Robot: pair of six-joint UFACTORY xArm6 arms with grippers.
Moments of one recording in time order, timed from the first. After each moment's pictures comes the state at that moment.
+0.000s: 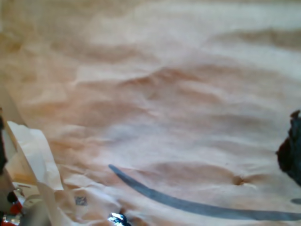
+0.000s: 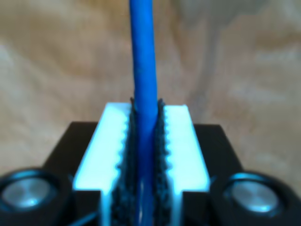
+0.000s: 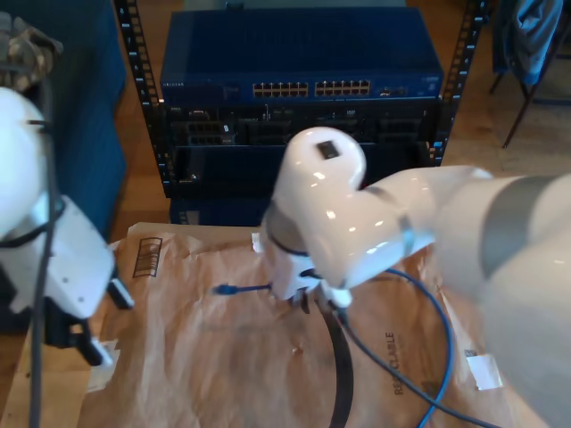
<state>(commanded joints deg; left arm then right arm) 3.3 -21.8 -49.3 -15.2 86.3 -82.7 29.7 -2.4 -49.6 4.9 40.3 105.8</state>
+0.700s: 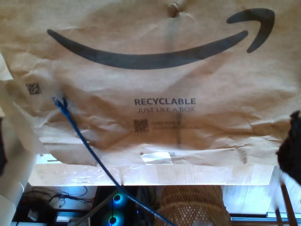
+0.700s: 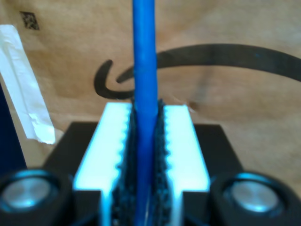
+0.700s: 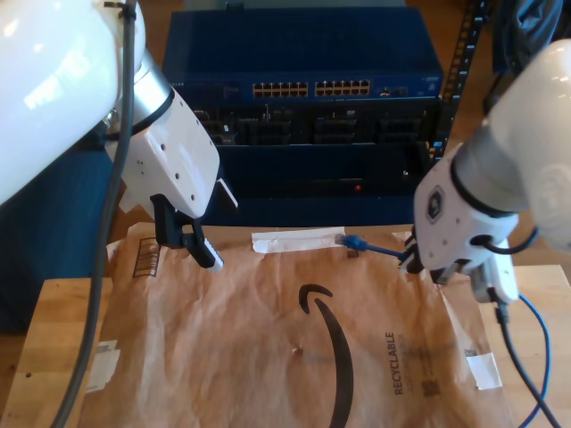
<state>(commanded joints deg) -6.7 -18.2 -63.5 -23.8 86.8 -88.7 11.8 -36.4 -40.6 15.2 64.9 102.7</state>
